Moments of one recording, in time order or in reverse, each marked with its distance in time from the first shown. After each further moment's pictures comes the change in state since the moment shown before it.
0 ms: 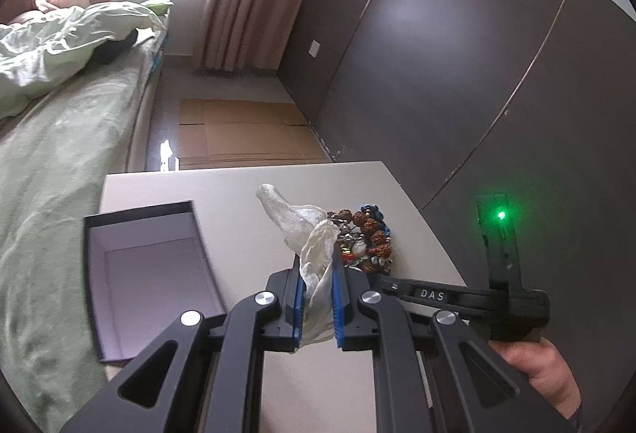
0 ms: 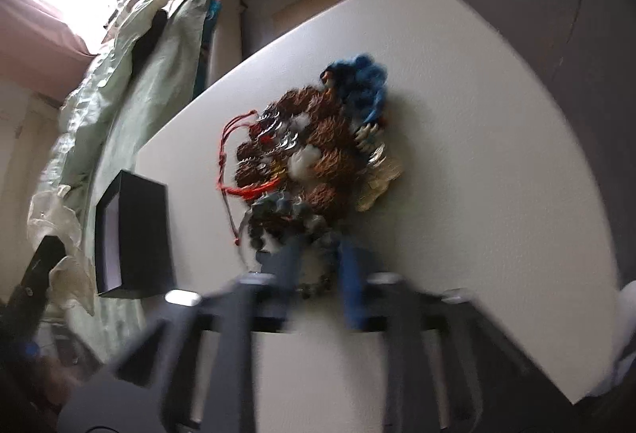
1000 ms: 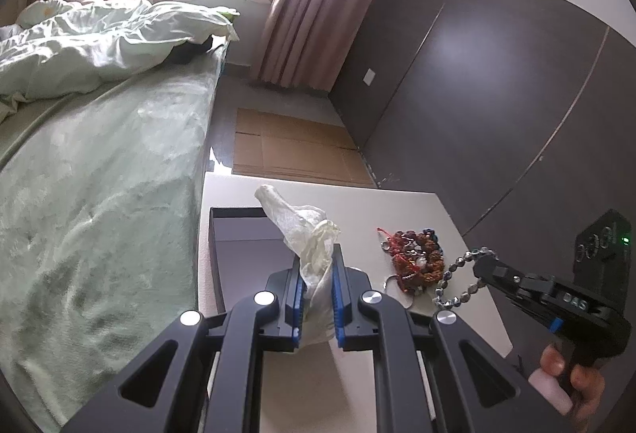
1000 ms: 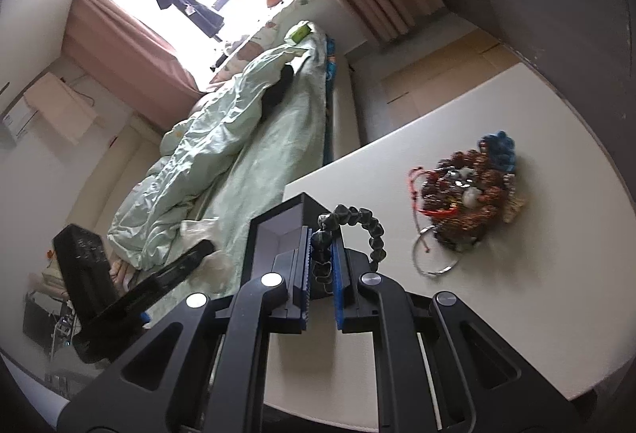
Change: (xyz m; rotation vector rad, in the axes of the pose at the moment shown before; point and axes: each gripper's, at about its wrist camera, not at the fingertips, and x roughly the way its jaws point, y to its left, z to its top) left arm -0.057 0.070 -0.009 -0.130 -0.069 0.126; right arm -0.090 0.079 -0.040 -0.122 -0.264 0.354
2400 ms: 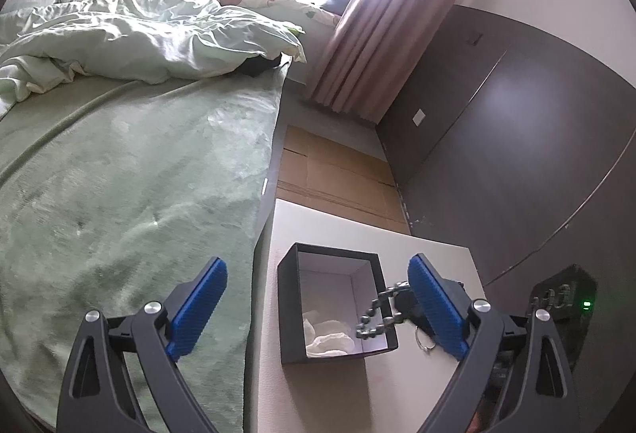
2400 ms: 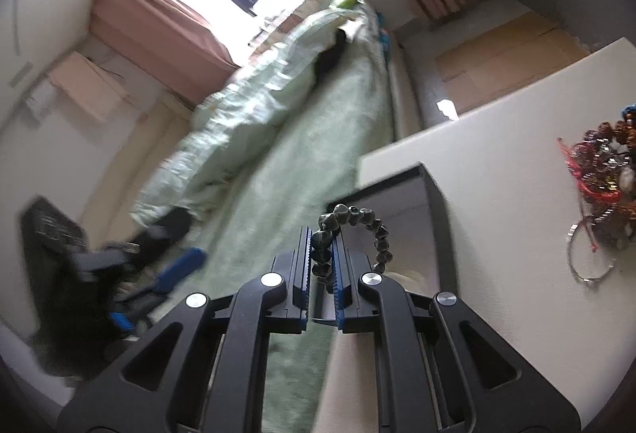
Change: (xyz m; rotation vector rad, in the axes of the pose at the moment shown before) left arm -0.043 0.055 0.022 -0.186 -0.093 0.105; right arm 0.114 0.072 -0.023 -0.044 0.086 0.092
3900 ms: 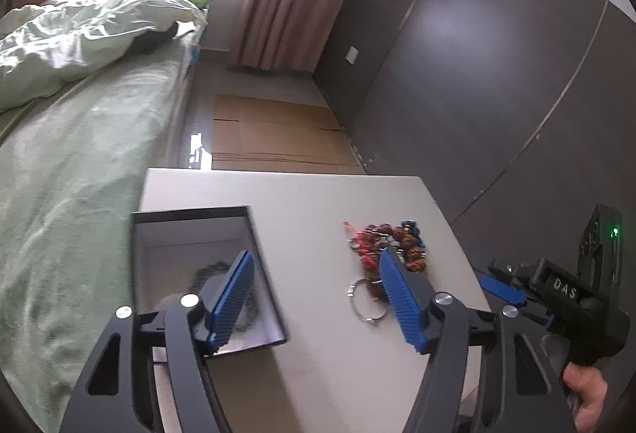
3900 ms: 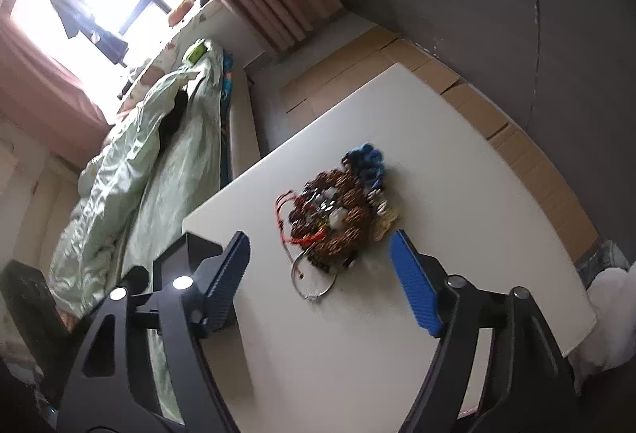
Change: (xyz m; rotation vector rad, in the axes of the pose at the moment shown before) left arm 0.081 -0.115 -0.042 0.237 0.160 -0.143; right arm -0.147 -0.132 0.027 0.238 -0.123 -0.412
